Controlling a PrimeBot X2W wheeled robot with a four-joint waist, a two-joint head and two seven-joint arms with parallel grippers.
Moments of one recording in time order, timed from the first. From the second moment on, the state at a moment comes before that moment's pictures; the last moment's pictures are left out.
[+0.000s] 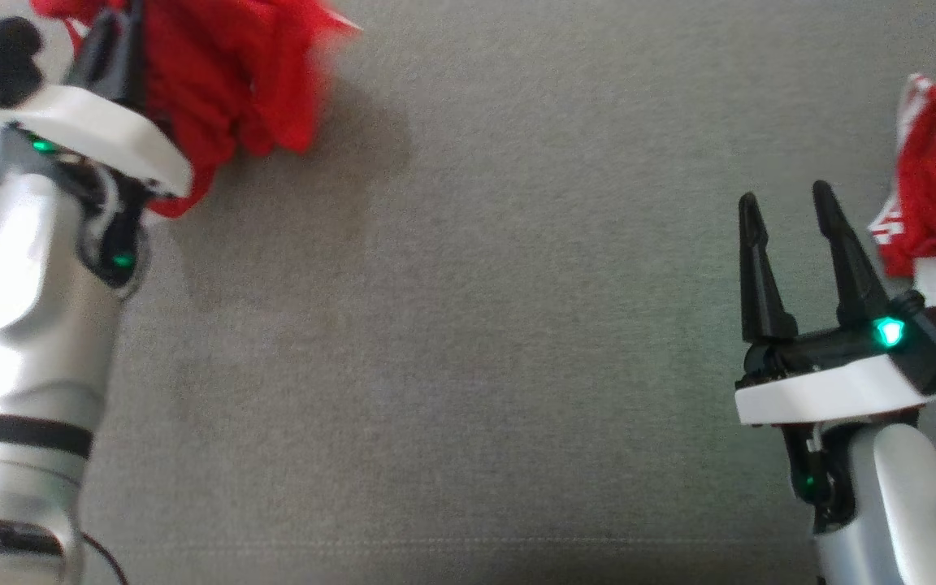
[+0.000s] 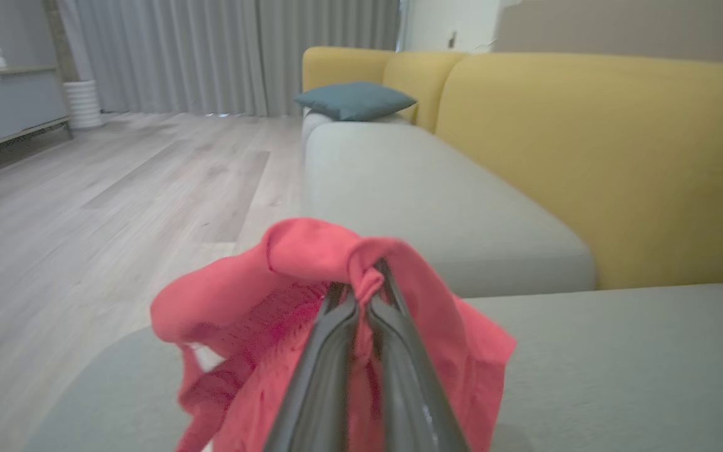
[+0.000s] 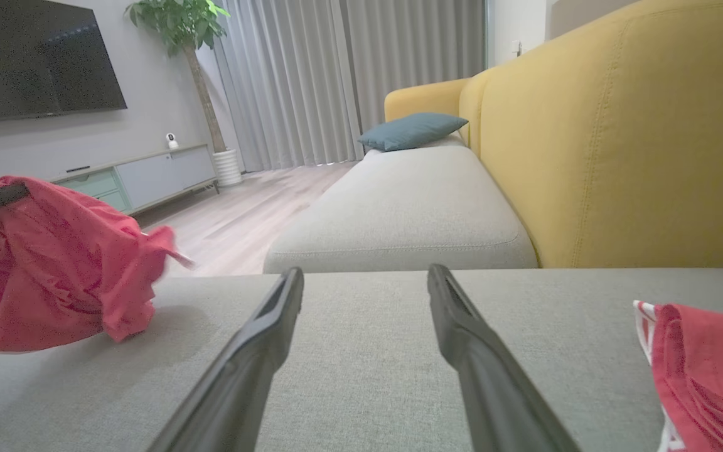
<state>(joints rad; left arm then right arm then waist) -0.89 0.29 -0.36 0.80 -0.48 -0.13 -0.25 -0.16 -0.06 0.07 -0.03 0.17 0.13 -0.12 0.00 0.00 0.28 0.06</state>
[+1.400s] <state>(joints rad) -0.65 0.07 -0.40 0.49 -0.43 0.09 -0.25 -0.16 -0.05 0.12 0.06 0.24 0.13 -0.19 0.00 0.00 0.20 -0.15</state>
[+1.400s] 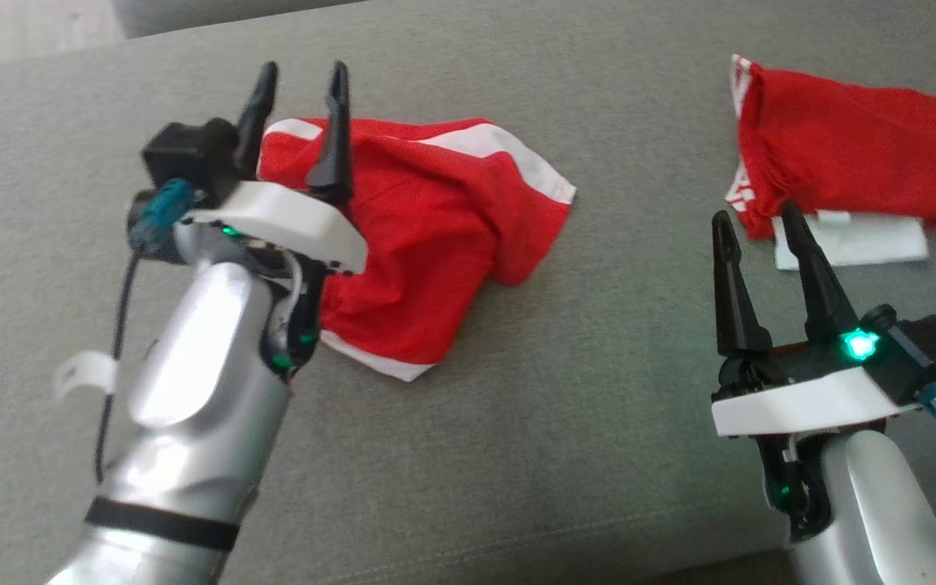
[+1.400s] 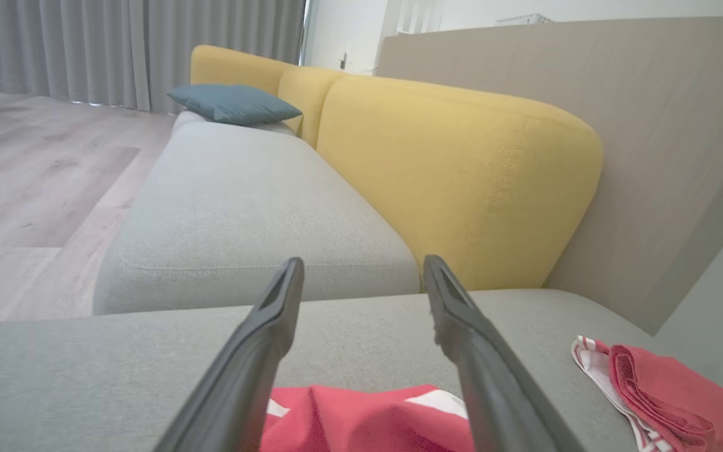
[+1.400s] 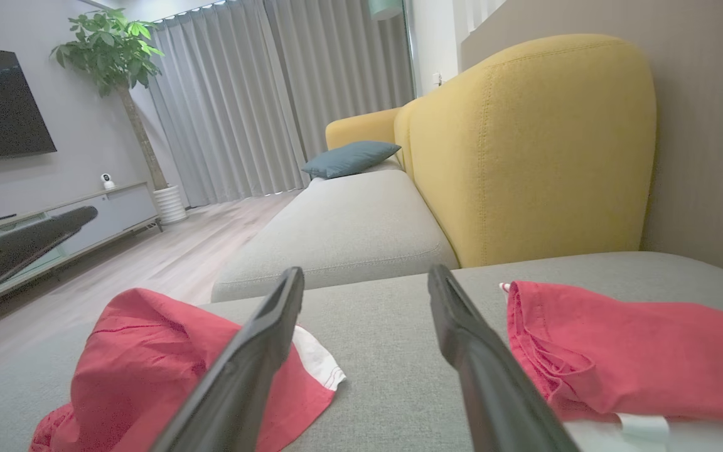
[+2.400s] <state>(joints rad) -0.15 0.13 -0.23 0.18 -0.32 0.06 -0.26 -0.11 -0.05 0.11 0.08 0.23 0.13 -0.17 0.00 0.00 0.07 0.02</state>
